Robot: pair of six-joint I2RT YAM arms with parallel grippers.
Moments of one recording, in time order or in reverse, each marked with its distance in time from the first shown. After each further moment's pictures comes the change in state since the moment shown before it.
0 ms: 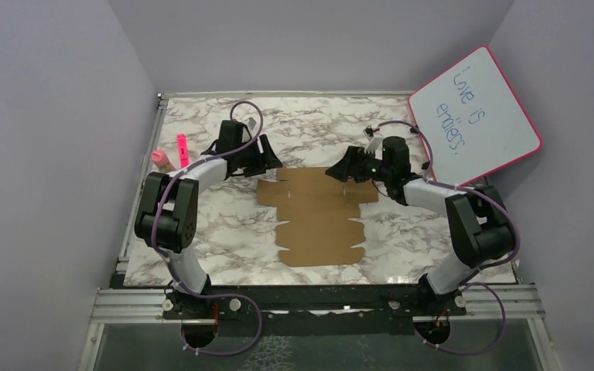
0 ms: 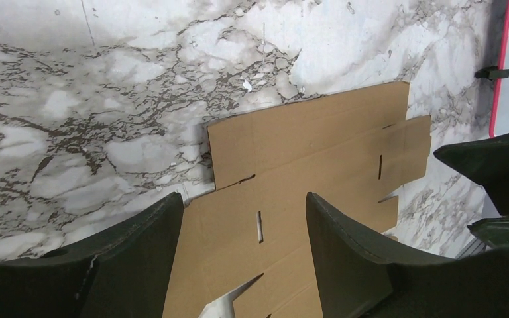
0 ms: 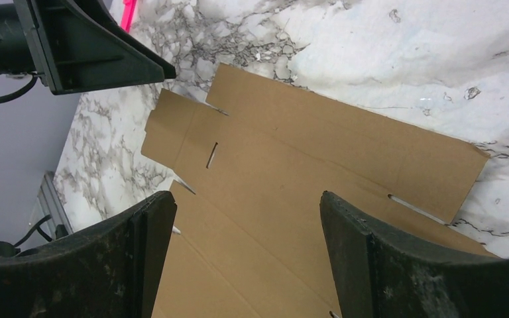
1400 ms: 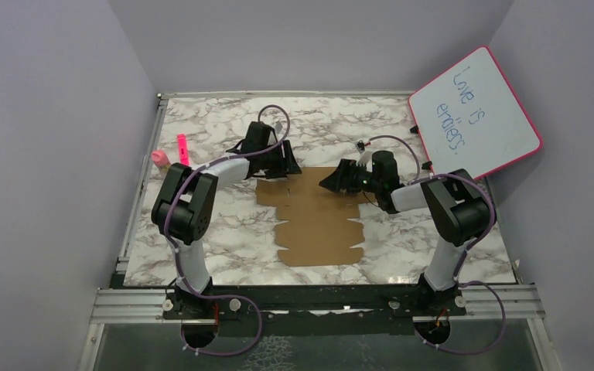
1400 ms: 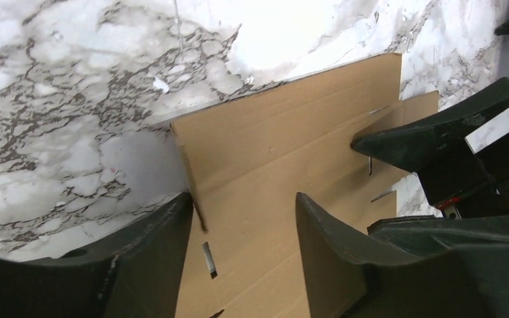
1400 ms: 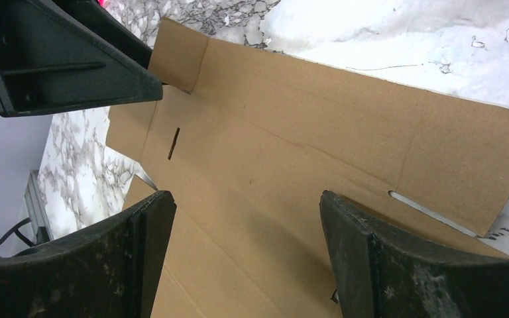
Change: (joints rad) left arm -0.142 0.127 0.083 0.016 -0.026 -0.019; right arm 0.047 0.219 -0.077 0.277 0.024 0.060
